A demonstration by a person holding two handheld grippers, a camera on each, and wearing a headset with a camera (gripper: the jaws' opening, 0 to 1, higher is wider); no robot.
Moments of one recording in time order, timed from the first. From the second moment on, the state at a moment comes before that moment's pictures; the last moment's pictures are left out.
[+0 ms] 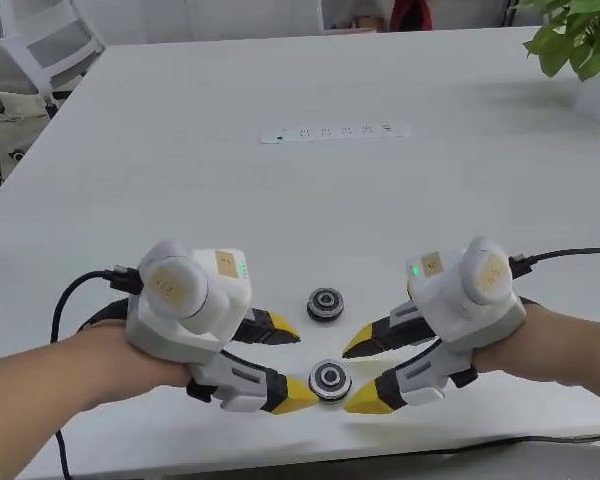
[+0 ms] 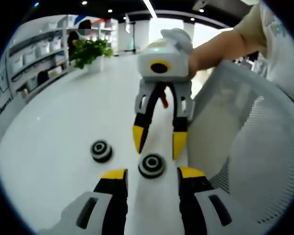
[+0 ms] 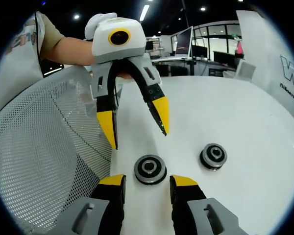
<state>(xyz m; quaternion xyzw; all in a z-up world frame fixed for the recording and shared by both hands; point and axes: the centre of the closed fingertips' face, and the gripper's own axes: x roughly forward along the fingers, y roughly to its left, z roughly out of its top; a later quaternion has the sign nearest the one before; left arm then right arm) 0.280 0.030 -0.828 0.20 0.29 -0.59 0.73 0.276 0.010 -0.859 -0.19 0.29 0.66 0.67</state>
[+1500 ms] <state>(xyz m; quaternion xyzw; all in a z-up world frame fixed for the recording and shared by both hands) 0.286 0.008 -0.850 0.24 0.25 -0.58 0.73 0.277 0.014 -0.861 -0.15 0.30 0.65 0.68</state>
